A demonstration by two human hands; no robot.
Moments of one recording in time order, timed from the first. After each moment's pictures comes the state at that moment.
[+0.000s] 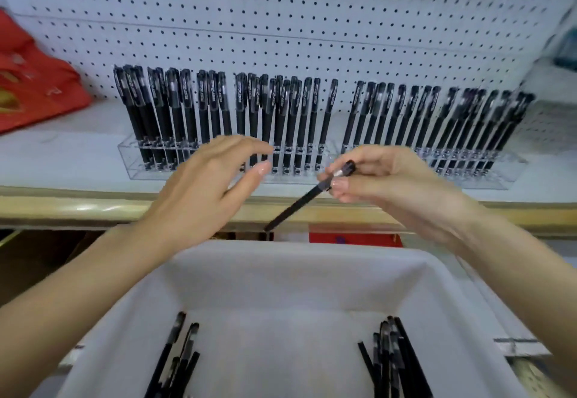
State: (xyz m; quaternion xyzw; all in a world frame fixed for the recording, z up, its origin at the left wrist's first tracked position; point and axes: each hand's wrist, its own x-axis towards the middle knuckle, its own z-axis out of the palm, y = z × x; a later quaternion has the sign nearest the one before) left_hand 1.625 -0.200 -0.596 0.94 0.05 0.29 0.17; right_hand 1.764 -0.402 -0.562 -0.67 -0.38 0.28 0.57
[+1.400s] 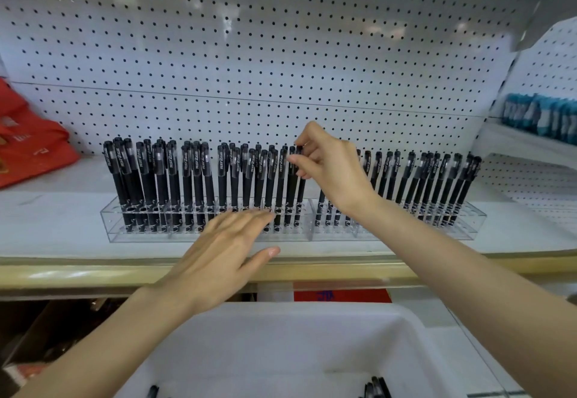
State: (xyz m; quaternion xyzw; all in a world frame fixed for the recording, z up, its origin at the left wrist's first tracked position) left_hand 1.658 -0.209 -0.605 0.98 0.05 0.15 0.08; right_hand 1.822 -0.327 -0.528 -0.75 -0.50 -0.13 0.42
